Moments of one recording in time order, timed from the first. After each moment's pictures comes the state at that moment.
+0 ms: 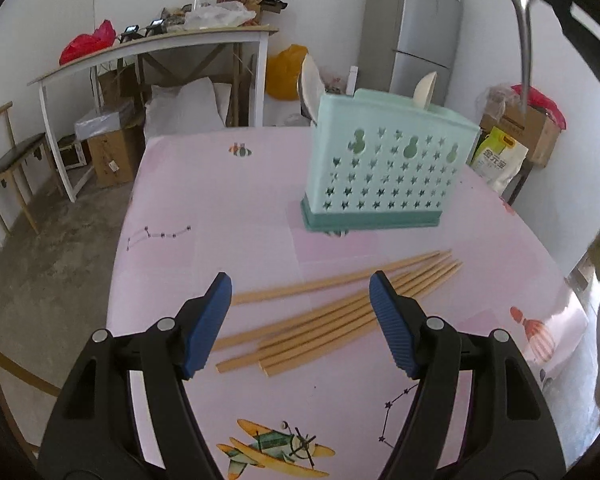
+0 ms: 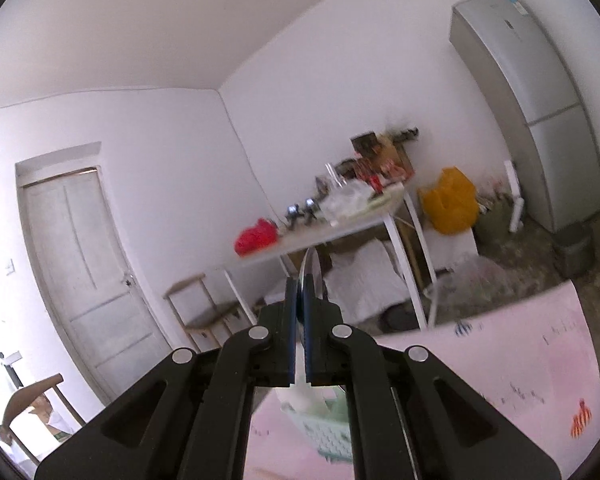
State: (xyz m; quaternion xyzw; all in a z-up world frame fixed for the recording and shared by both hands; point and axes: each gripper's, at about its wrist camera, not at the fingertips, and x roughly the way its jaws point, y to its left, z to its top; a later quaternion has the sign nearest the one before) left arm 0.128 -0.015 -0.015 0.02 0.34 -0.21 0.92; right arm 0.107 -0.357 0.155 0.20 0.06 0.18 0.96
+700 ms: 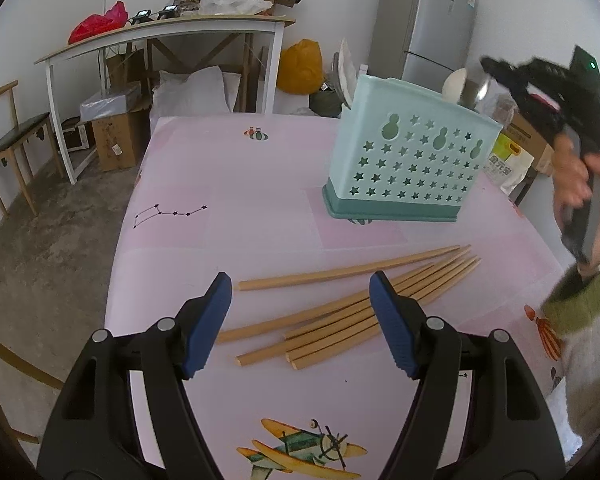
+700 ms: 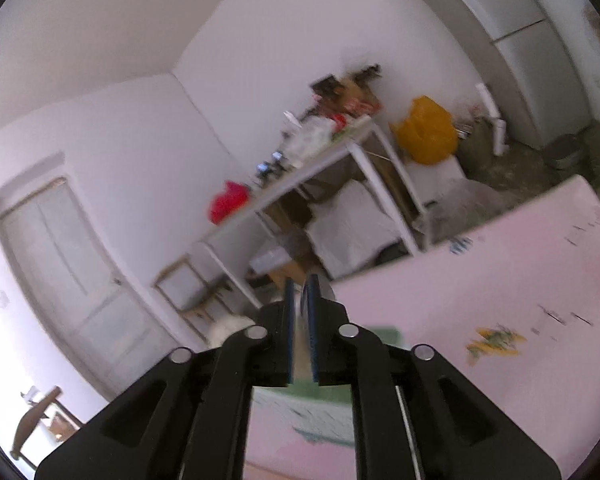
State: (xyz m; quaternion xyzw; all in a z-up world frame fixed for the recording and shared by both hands) left arm 0.141 0.006 -0.034 -0.01 0.35 -0.20 0.91; right arm 0.175 -0.366 0.026 0.28 0.17 0.16 0.93
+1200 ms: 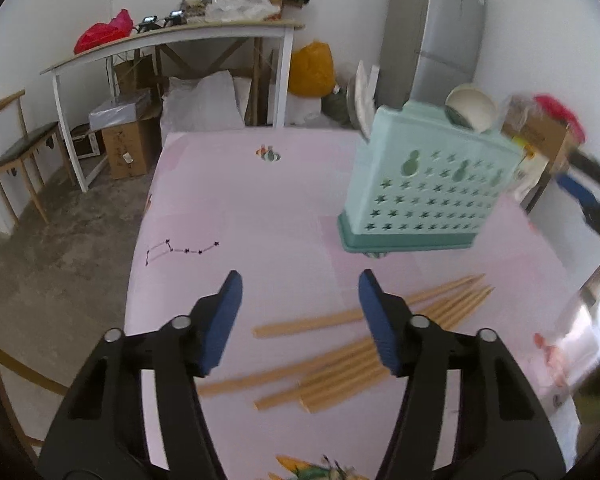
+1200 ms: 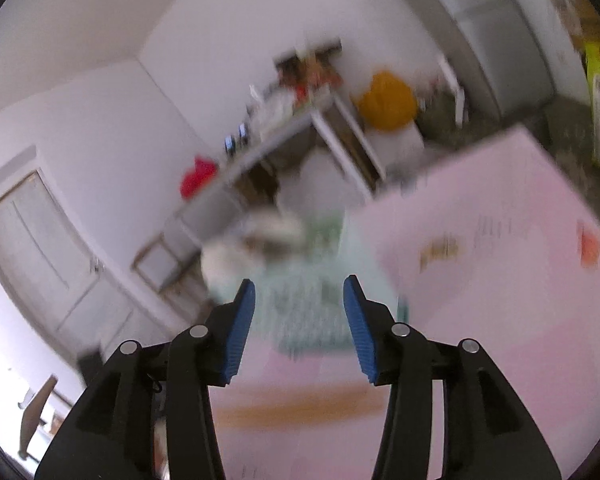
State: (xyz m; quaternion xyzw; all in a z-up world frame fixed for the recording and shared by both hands) left arm 0.176 -0.005 -0.014 0.02 0.36 -0.17 0.92; right arm 0.091 -0.356 -0.006 0.29 0.25 0.12 0.91
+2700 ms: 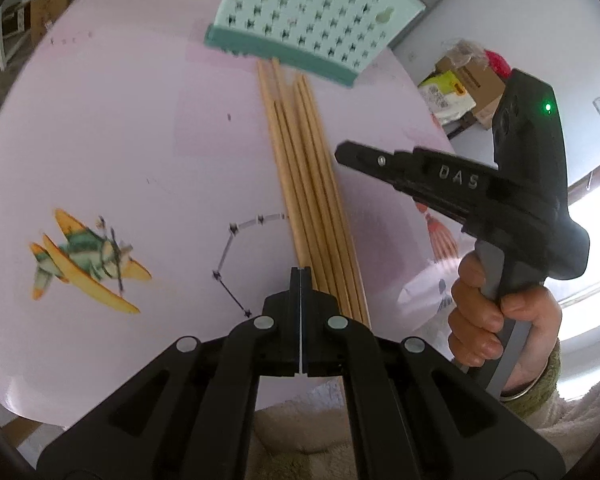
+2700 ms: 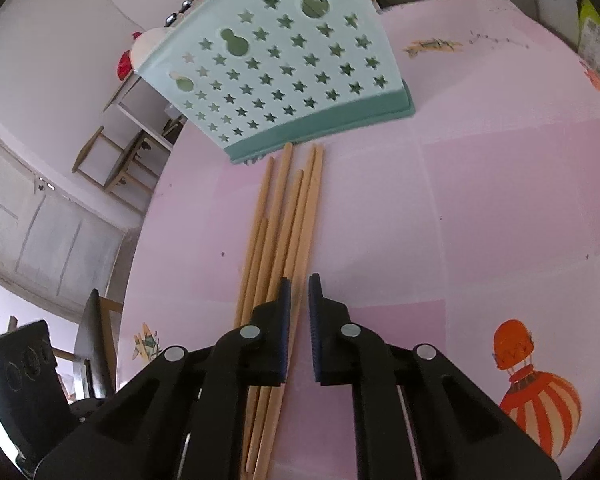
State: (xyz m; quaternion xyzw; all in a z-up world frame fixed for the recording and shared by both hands) left arm 0.073 -0.060 -0.068 -0.09 0.53 -0.32 0.78; right arm 0.090 -0.263 -0.098 0.24 0.46 0.07 0.85
